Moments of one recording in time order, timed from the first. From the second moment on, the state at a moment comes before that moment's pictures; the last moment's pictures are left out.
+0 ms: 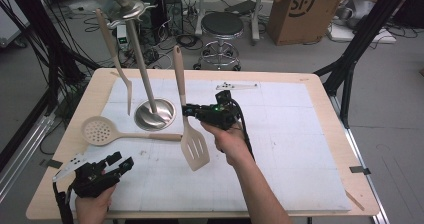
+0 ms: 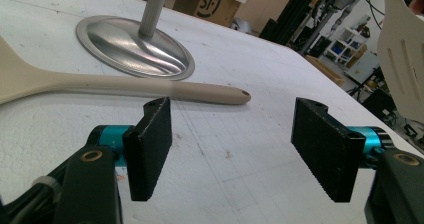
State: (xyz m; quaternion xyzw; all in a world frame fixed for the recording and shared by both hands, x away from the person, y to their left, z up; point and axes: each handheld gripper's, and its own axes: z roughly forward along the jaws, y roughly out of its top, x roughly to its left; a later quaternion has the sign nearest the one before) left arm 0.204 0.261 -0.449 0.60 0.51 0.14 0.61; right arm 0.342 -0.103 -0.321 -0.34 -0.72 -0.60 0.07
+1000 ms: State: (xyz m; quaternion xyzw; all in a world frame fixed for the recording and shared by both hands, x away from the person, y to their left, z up) left arm 0.201 0.263 -0.449 0.59 0.51 0.15 0.61; right arm 0.349 -0.071 -0.279 -0.31 -0.73 -0.60 0.07
